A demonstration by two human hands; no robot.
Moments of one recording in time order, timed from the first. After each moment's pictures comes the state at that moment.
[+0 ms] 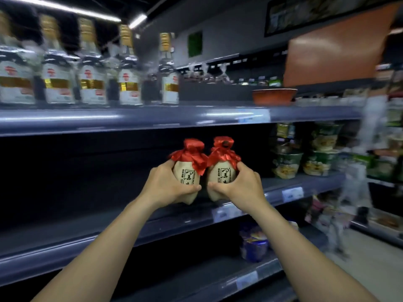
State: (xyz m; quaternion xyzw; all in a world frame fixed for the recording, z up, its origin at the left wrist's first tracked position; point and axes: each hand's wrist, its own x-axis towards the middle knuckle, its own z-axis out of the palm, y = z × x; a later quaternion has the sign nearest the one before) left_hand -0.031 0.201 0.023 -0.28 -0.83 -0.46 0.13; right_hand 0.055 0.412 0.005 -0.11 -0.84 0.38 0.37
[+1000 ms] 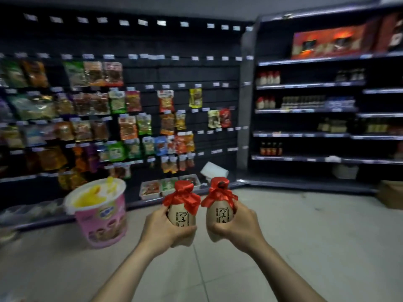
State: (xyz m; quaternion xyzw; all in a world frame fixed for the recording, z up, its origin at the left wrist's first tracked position) left_hand 0.458 1.016 -0.126 -0.59 -0.60 -0.47 -0.28; right_hand 0.690 1.040 -0.140 -0.55 -0.65 0.25 0.46
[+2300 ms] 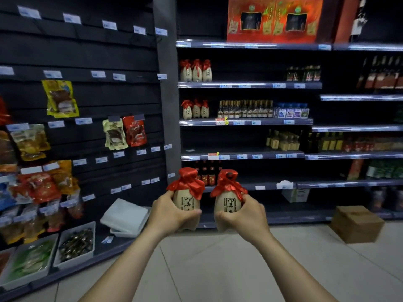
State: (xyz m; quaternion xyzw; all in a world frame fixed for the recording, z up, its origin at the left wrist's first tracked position) left_hand 1.059 1.964 -0.113 -0.67 -0.52 -0.41 -0.33; right_hand 1.292 1.912 -0.129 -0.68 -0.52 0.18 0.49
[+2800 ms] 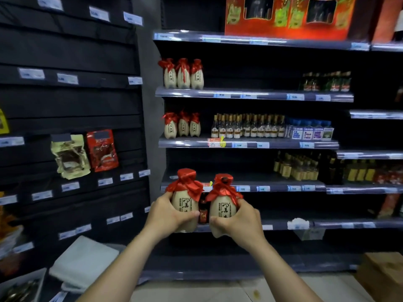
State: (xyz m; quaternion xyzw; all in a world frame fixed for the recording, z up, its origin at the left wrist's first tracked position) left_hand 1.234 2.350 -0.098 -0.66 -0.51 -0.44 -0.33; right_hand 1.459 2.296 -0.118 -0.66 -0.54 0.18 0.49
